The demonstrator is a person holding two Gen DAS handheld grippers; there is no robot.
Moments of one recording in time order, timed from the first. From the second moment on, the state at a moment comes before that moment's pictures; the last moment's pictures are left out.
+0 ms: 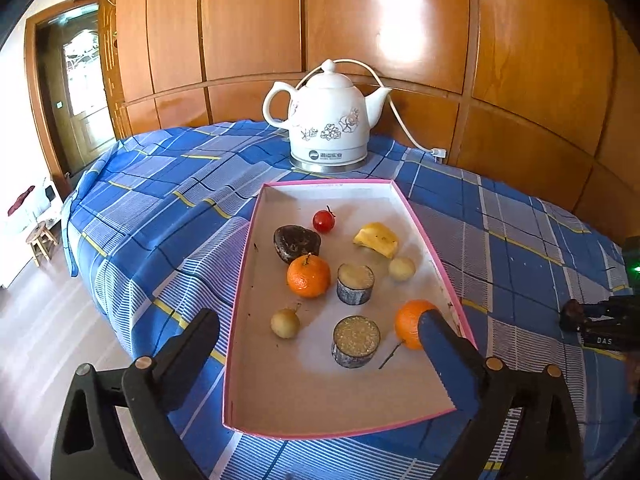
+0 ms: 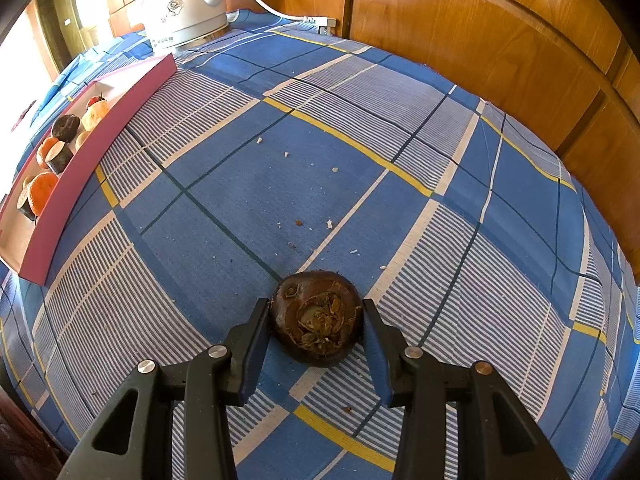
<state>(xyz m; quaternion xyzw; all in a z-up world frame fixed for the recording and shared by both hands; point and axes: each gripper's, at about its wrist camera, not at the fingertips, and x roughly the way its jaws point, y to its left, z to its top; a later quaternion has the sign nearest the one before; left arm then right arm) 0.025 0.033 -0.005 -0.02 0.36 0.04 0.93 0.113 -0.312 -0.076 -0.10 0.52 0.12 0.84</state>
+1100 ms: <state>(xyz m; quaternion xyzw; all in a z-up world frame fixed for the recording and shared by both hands) 0.015 0.095 -0.010 -0.05 0.35 0.10 0.93 0.128 -0.115 0.004 -0.07 0.45 0.29 0.84</state>
